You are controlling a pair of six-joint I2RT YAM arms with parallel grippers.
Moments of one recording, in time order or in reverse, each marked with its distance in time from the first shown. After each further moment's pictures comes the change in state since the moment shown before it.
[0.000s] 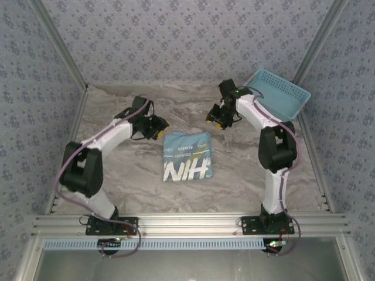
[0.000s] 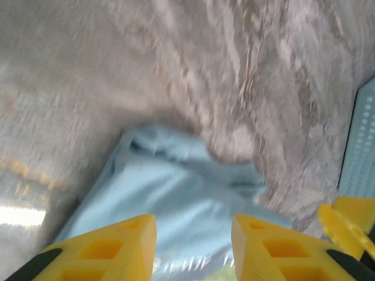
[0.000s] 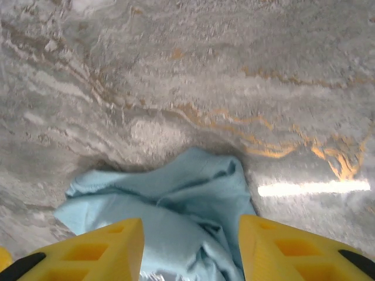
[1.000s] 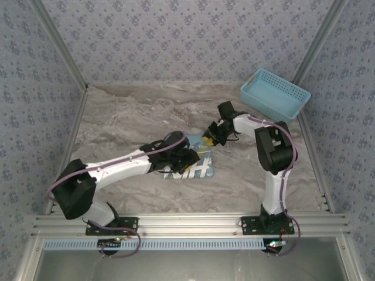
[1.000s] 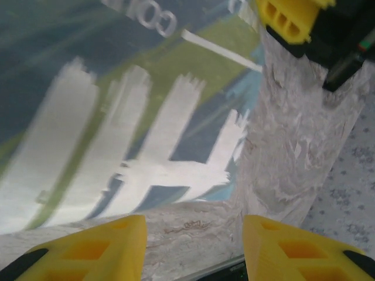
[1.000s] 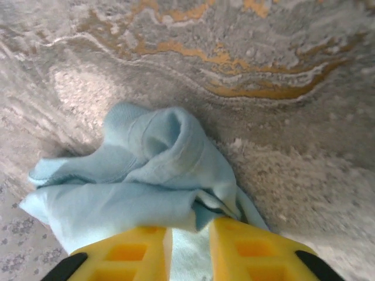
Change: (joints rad) left arm -0.528 -0.089 -0.150 0.124 -0.192 -0.323; right arm -0.014 0.042 -0.339 0.410 -0.206 0.246
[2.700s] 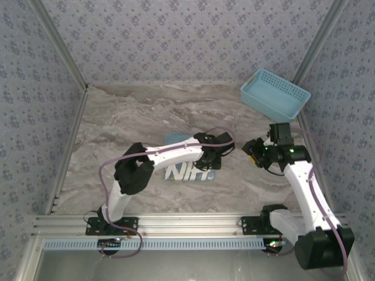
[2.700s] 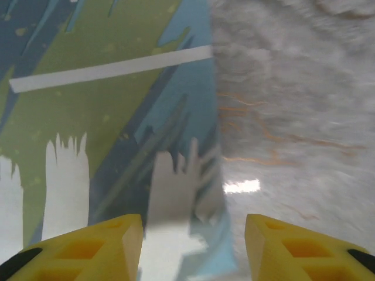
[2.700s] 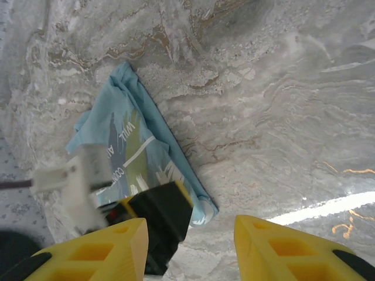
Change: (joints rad) left arm -0.157 0.661 0.762 -0.612 -0.321 0.447; right arm -0.273 -1.086 -0.448 -0.430 0.169 -0.106
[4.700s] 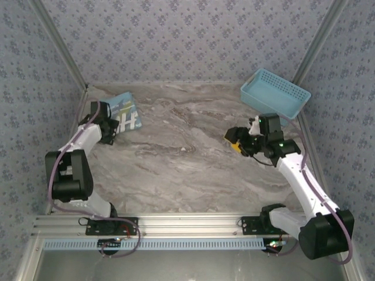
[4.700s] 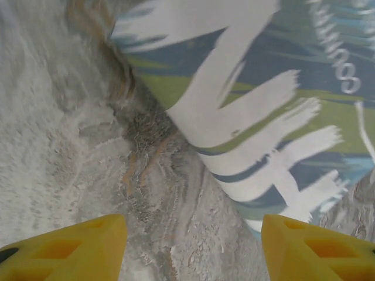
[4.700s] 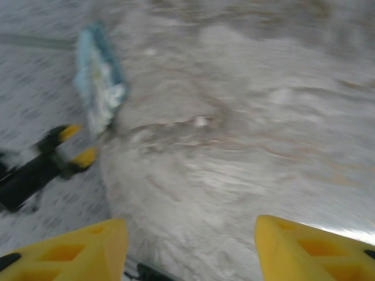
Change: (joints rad) left arm 1.155 -0.536 -0.713 0.554 0.173 -0.408; right arm 0.173 0.174 0.035 0.433 -0.254 -0.004
